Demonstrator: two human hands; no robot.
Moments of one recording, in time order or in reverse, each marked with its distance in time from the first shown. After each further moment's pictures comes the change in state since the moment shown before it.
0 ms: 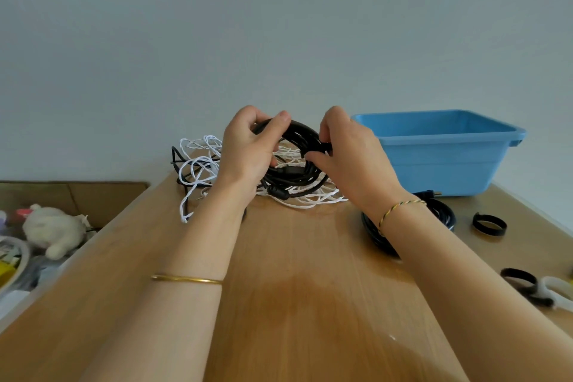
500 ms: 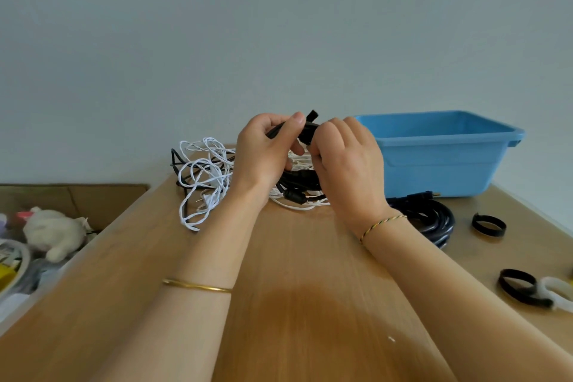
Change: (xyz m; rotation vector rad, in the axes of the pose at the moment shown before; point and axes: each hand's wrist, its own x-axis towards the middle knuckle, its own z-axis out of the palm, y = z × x) left_hand -0.010 0.006 0.015 -0.068 -0.054 -0.021; right_hand -0.004 0.009 0.028 -0.212 0.608 -0.389
